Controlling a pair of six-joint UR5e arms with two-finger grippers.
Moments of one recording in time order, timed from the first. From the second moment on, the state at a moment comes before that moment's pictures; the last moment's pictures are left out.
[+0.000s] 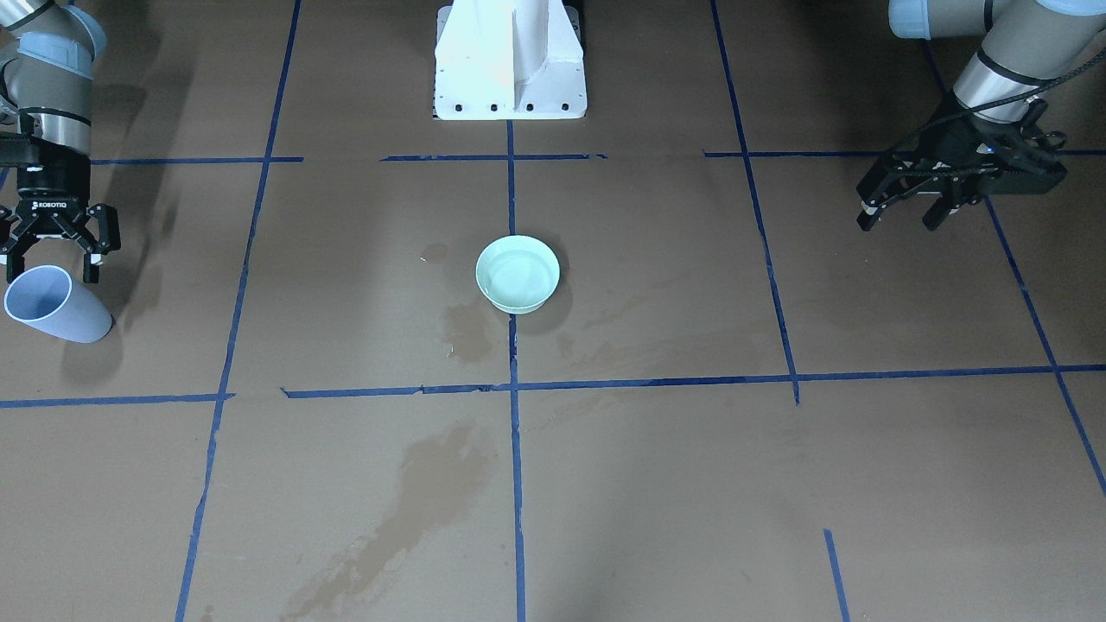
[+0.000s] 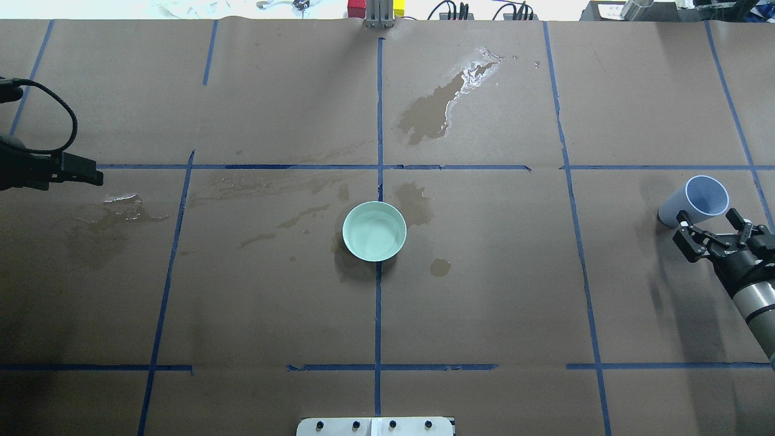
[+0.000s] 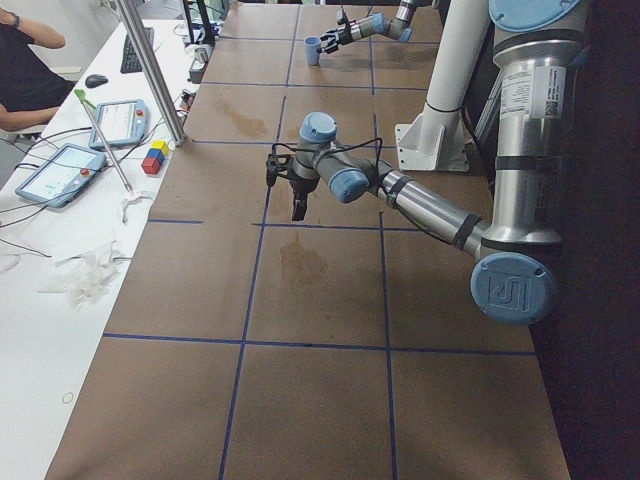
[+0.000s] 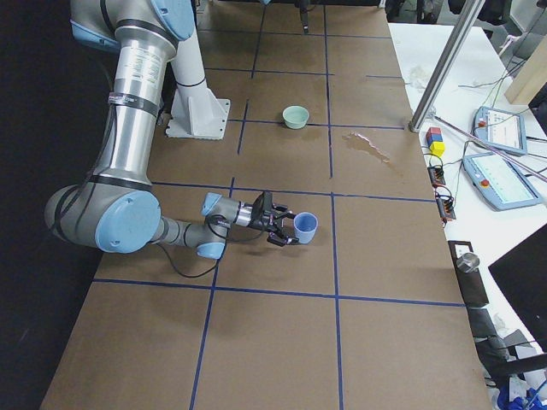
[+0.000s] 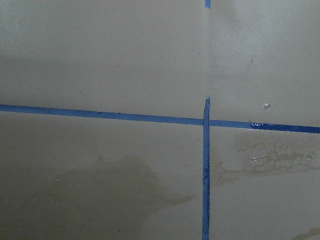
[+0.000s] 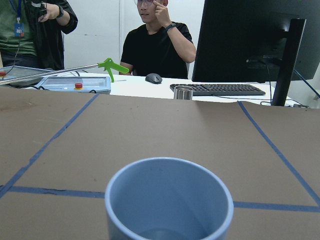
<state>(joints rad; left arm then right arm) -0.98 -1.55 -2.04 -1.92 -2.07 -0.98 0.35 -1.85 1.48 -0.11 0.66 1.13</state>
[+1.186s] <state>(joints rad) -0.99 -1.55 -2.04 -1.92 -2.07 -0.98 0.42 -1.79 1.44 -0.11 0.74 1.07</state>
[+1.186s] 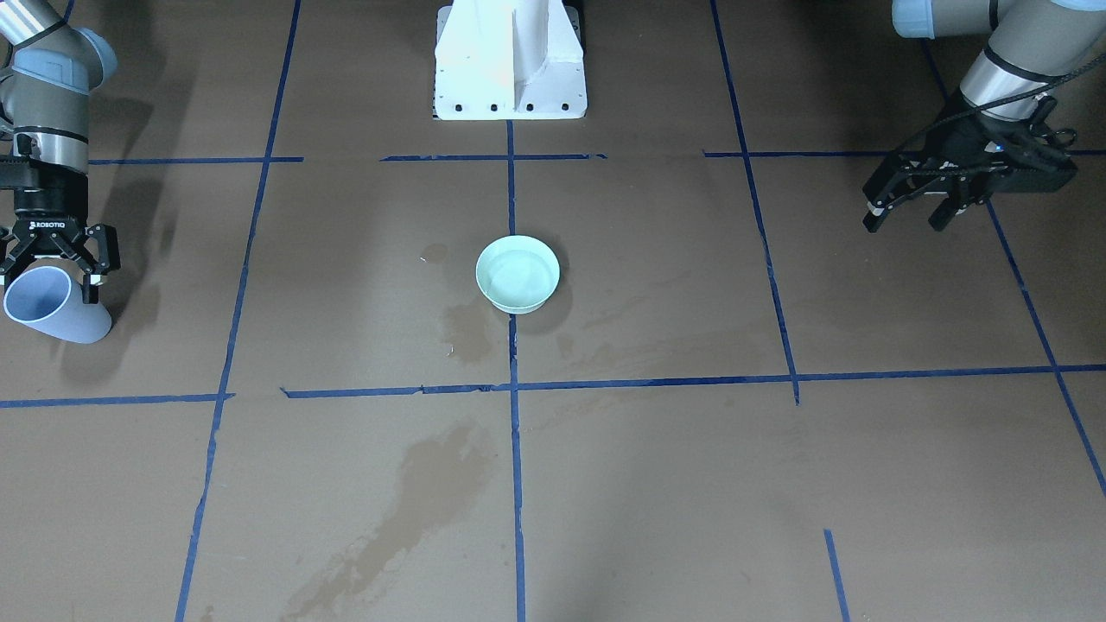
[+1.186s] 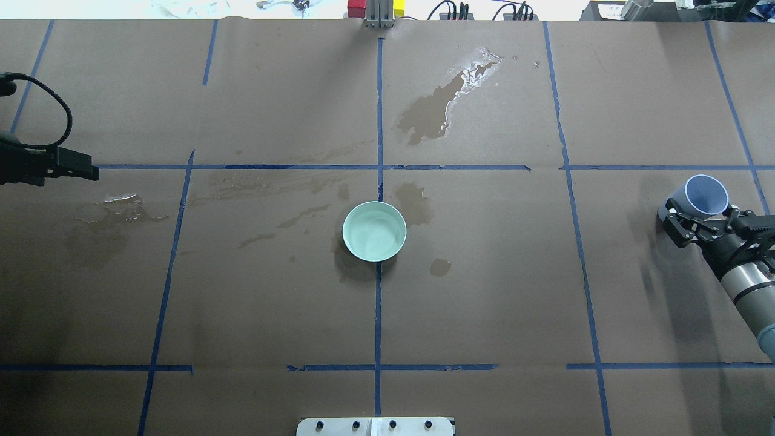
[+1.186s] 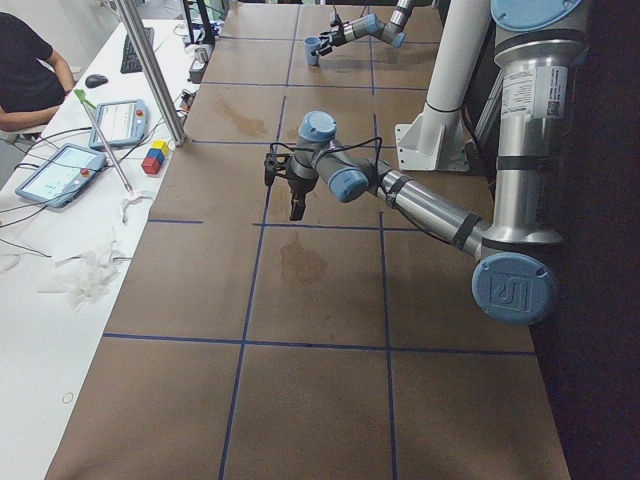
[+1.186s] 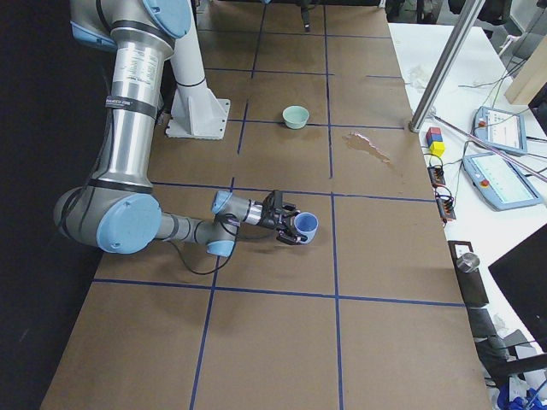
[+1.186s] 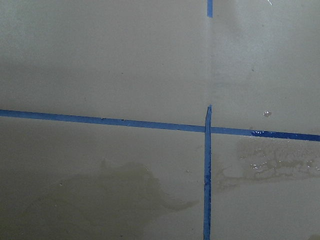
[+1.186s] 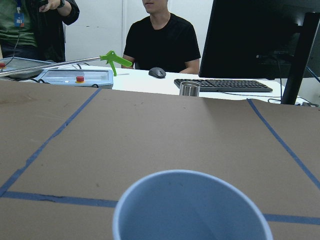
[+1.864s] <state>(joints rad) -0.99 -1.55 -2.04 -1.92 -2.07 -0.98 0.44 -1.76 1.43 -0.11 0.74 1.05</state>
